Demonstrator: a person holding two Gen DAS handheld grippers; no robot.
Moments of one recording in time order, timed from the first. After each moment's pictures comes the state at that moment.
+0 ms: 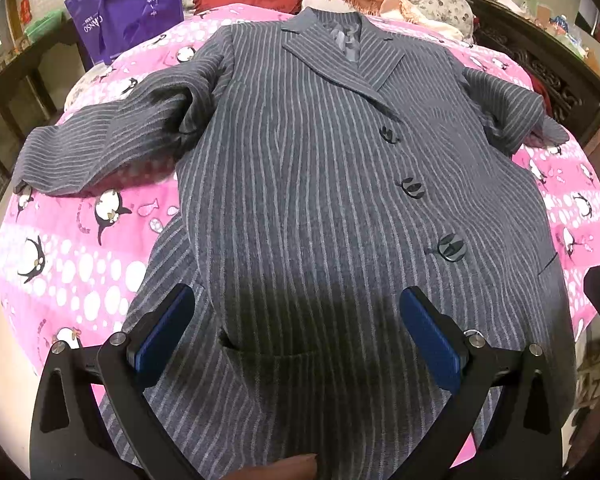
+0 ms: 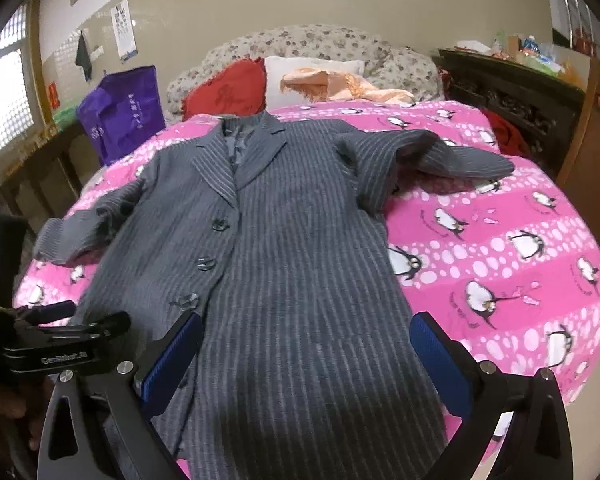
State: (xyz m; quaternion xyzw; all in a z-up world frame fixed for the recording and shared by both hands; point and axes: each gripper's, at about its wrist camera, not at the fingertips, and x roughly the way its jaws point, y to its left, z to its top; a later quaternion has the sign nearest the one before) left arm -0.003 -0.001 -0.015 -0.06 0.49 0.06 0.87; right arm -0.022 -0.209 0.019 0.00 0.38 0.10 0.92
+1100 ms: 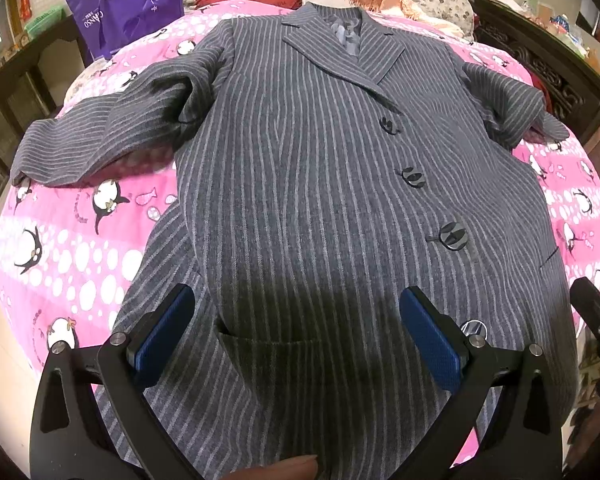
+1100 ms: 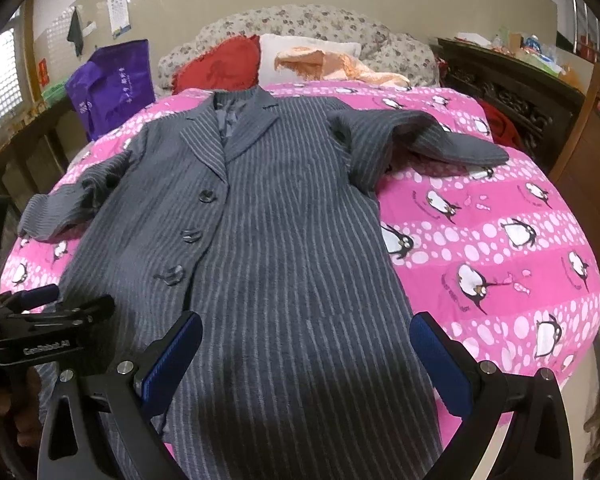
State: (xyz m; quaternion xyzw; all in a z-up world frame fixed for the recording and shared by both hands) left arm -0.007 -0.004 -0.019 -0.06 0.49 0.06 0.87; right arm -0.021 -0.209 0.006 -0.02 0.42 0.08 0.91
